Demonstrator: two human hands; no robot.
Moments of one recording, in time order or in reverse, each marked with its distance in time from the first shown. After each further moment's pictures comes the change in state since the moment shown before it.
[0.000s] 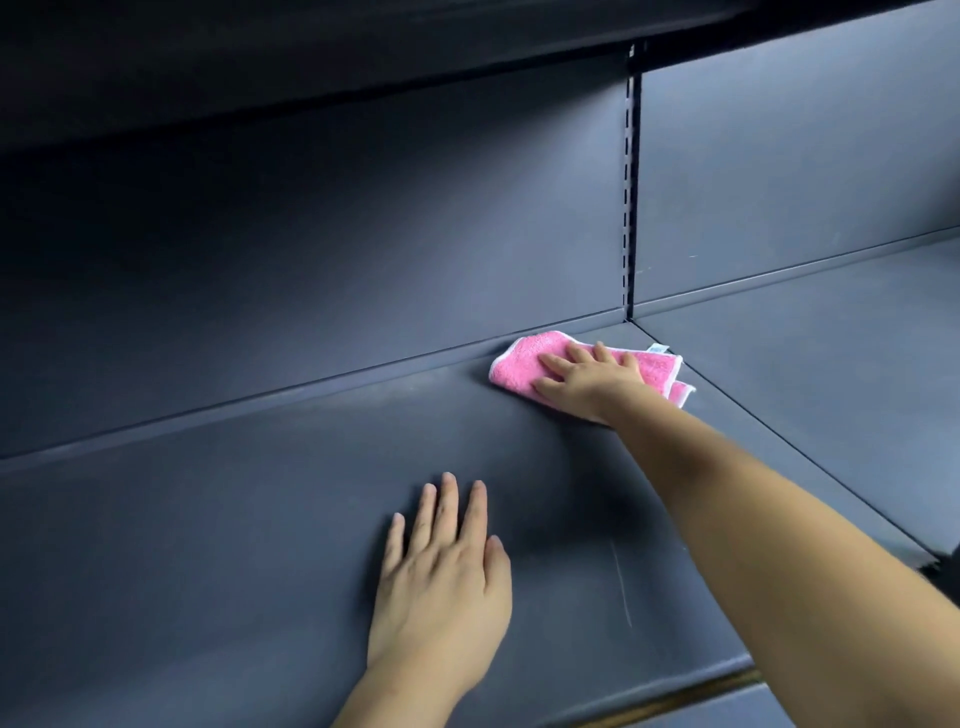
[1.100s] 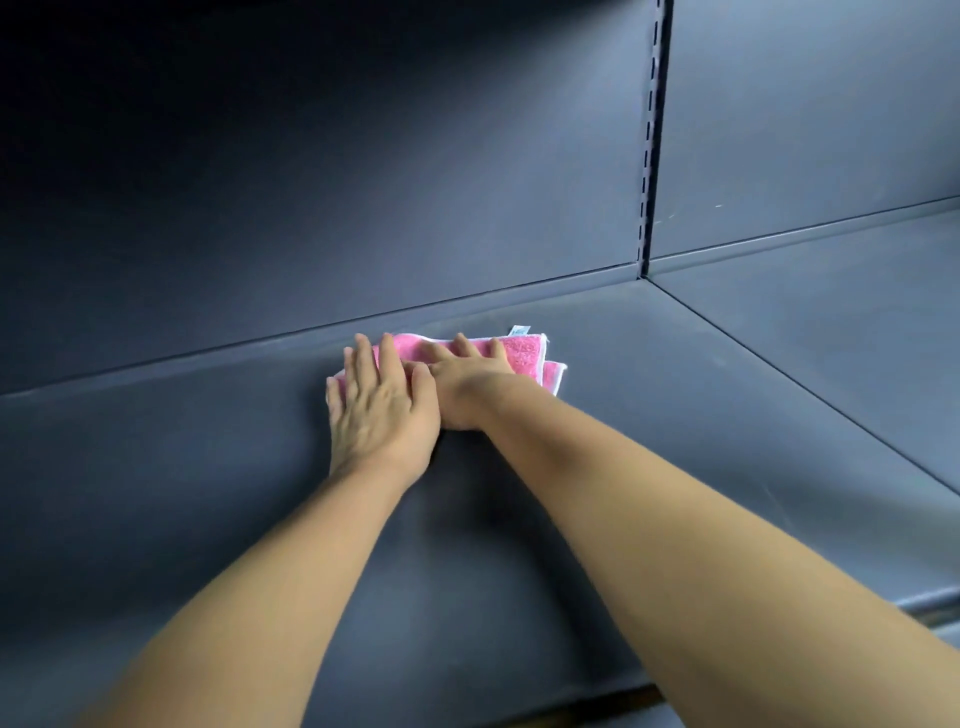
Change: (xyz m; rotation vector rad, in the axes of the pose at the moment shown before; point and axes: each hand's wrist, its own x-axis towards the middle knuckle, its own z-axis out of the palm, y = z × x) left_hand 0.088 -0.027 -0.006 -0.333 0.237 -0.246; right_hand -0.027 -0.106 0.015 -0.062 -0.104 -0.403
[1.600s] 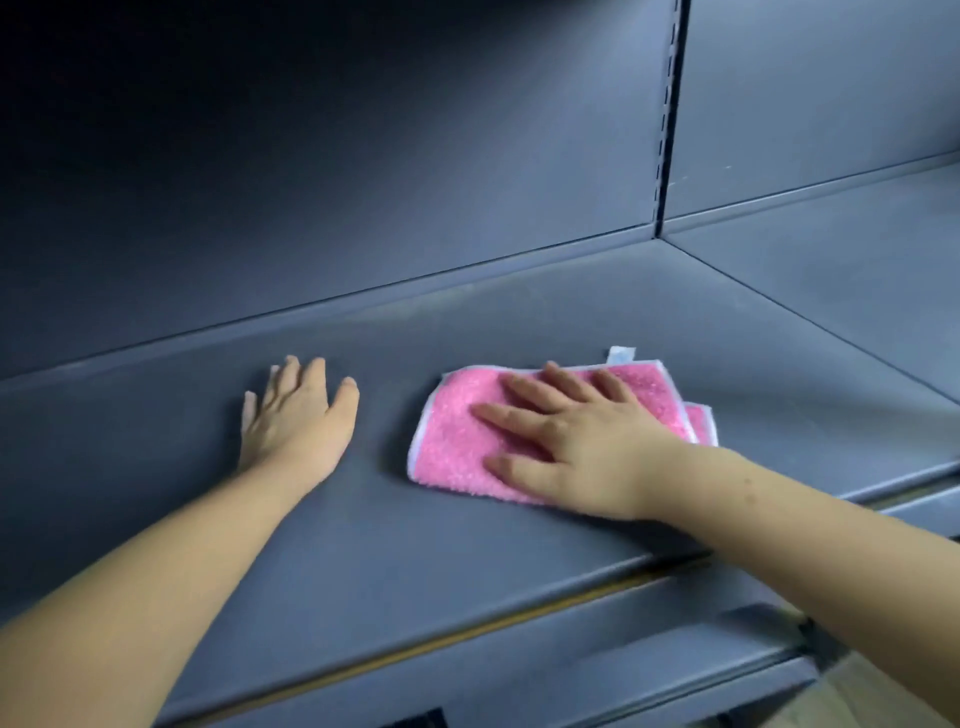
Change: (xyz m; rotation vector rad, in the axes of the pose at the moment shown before) left_hand -0.012 -0.103 -0.054 0.196 -0.078 -0.064; right_hand -0.134 -0.027 0.026 0.032 0.023 0.031
